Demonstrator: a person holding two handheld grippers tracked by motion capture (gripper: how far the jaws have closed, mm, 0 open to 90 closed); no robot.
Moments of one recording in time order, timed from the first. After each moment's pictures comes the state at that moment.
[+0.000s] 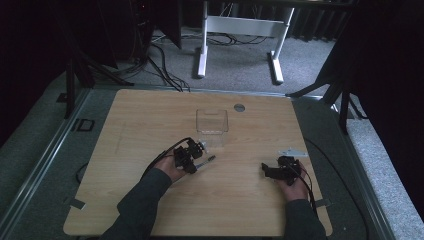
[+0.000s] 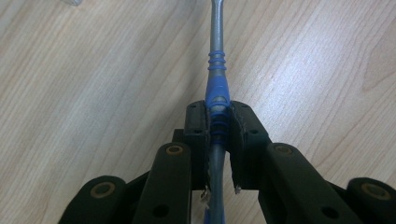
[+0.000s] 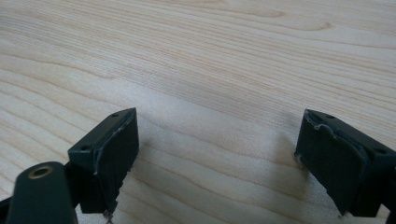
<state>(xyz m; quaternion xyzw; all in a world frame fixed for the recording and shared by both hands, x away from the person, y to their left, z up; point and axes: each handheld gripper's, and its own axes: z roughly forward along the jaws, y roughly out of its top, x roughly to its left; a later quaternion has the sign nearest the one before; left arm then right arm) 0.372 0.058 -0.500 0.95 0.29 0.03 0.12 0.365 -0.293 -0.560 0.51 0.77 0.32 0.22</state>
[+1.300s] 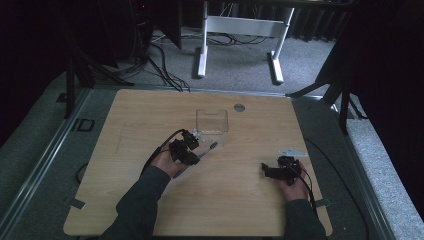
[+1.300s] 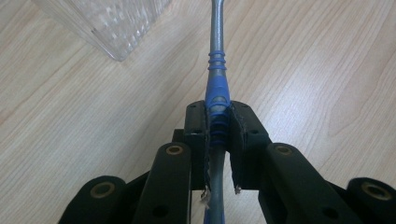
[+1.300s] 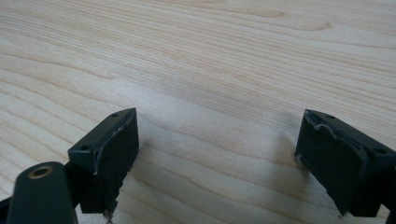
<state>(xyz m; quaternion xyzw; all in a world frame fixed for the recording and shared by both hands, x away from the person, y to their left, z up) 0.374 0.072 -0.474 0.92 0.32 0.05 0.23 0.365 -0.293 -0.560 0.51 0.77 0.32 0.22</state>
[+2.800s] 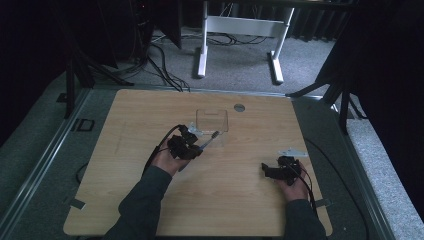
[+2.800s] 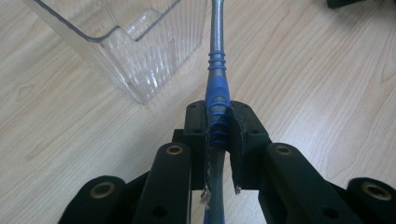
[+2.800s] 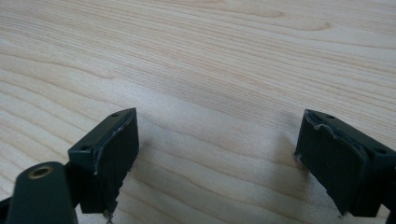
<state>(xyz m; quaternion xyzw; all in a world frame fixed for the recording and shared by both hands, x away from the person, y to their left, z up) 0.372 0.076 -0.459 0.89 0.33 0.10 0.30 0.365 -0.293 -0.560 0.51 0.77 0.32 0.22</state>
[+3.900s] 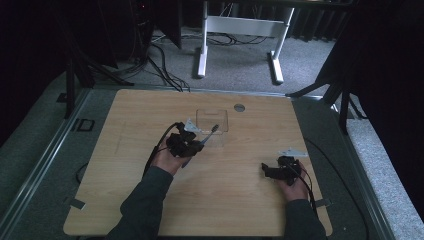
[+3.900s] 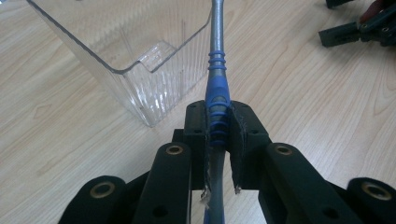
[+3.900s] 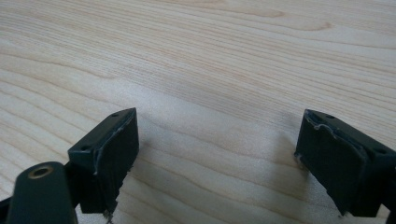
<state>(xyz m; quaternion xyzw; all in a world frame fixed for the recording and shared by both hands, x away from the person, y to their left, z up) 0.370 0.080 -0.452 0.86 0.34 0.12 0.35 0.365 -0.293 -0.560 0.51 0.77 0.32 0.22</state>
